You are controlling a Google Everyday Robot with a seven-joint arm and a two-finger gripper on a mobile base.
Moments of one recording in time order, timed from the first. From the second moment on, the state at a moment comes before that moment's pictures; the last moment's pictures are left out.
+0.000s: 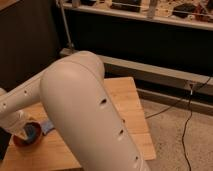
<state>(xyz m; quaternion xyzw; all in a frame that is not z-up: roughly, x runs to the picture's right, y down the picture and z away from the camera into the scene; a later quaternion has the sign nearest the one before) -0.382 0.189 0.688 -0.27 0.05 0.14 0.95</state>
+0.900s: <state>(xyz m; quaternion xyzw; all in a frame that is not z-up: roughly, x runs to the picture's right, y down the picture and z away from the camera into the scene) -0.407 0.205 0.677 -0.26 0.04 0.12 0.96</state>
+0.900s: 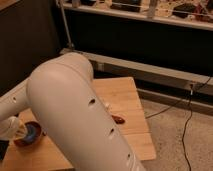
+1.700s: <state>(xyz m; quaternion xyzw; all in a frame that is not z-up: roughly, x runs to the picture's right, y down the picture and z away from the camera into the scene) -0.412 0.221 0.677 -0.27 0.04 0.10 0.96</state>
